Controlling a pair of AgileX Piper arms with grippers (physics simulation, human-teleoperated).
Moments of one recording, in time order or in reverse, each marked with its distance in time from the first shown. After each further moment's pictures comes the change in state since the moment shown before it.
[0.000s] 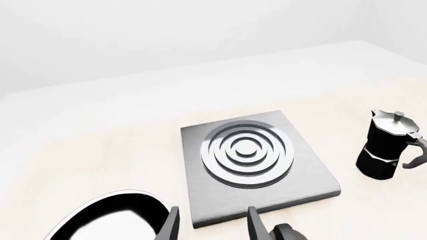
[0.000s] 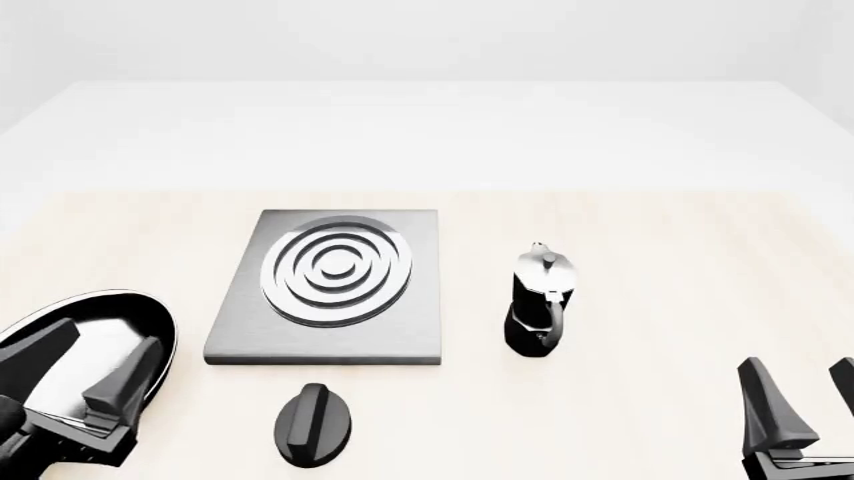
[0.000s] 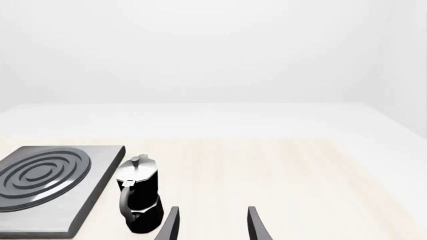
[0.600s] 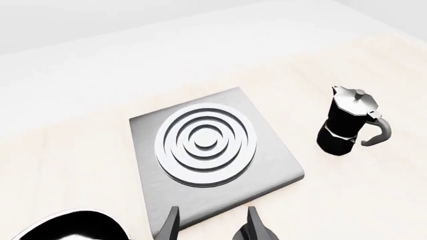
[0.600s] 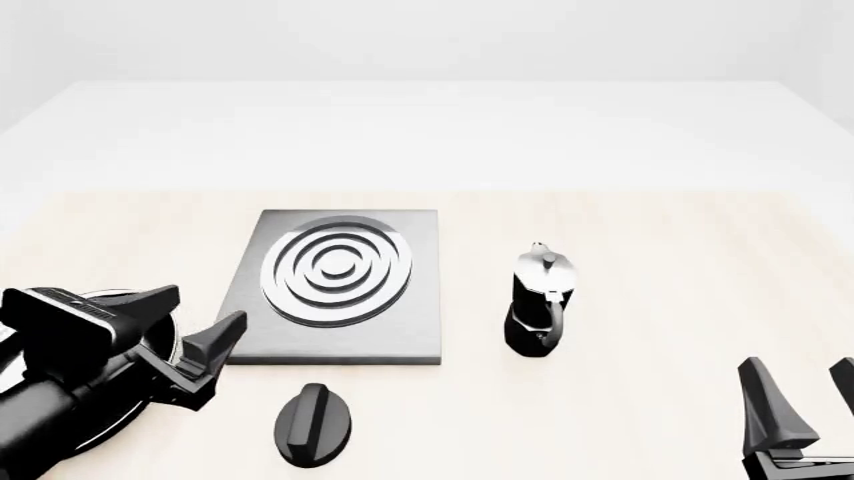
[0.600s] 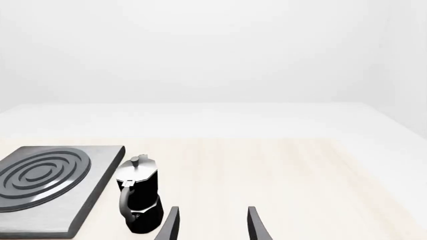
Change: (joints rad) left arm -0.182 0.430 -0.139 -0.103 -0.033; right arm -0.001 0.001 -0.001 0.001 0.001
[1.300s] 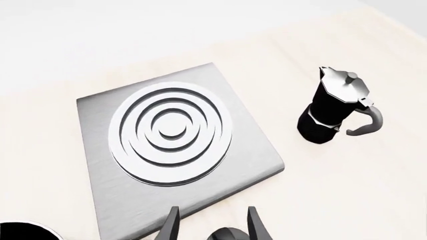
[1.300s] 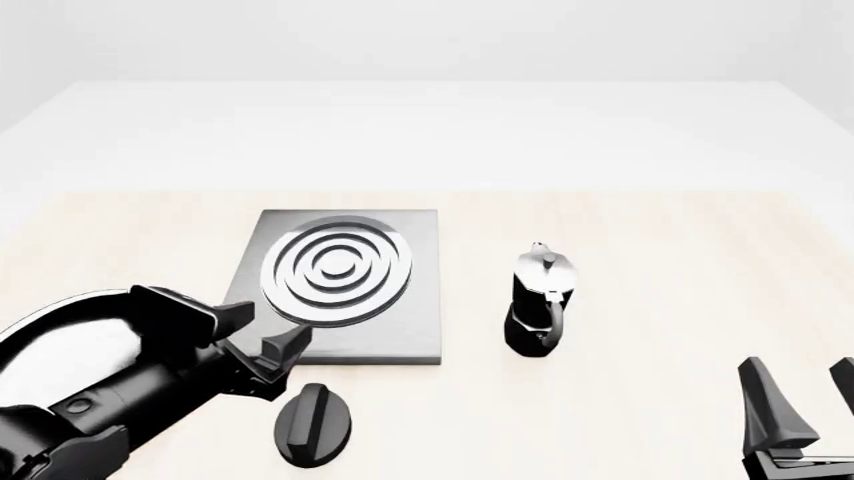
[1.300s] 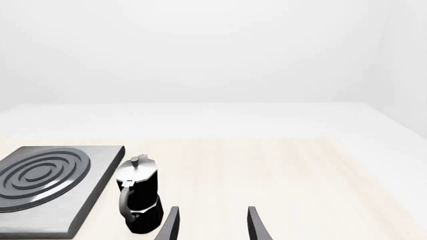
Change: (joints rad) left arm -0.107 0.364 0.007 -0.254 -0.106; right arm -0.001 0.002 0.000 -0.002 0.000
